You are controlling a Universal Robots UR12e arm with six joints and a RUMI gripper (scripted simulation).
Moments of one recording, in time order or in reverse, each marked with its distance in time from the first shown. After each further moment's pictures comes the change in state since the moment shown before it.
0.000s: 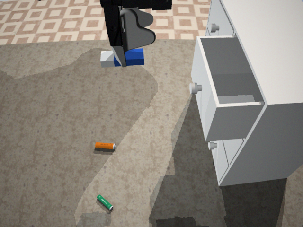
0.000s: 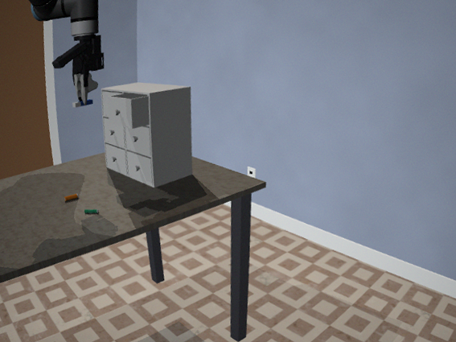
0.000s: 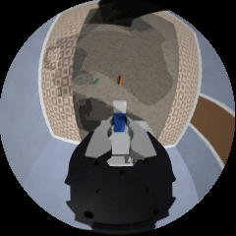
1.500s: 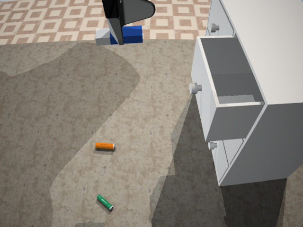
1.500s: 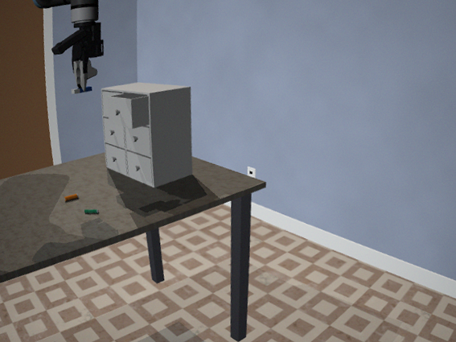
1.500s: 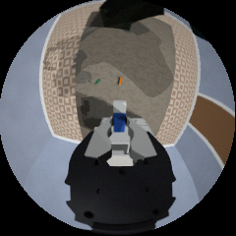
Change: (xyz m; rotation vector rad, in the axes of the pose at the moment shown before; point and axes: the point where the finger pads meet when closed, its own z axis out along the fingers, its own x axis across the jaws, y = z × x) arm 0.001 0.000 -0.043 0.003 0.003 0.000
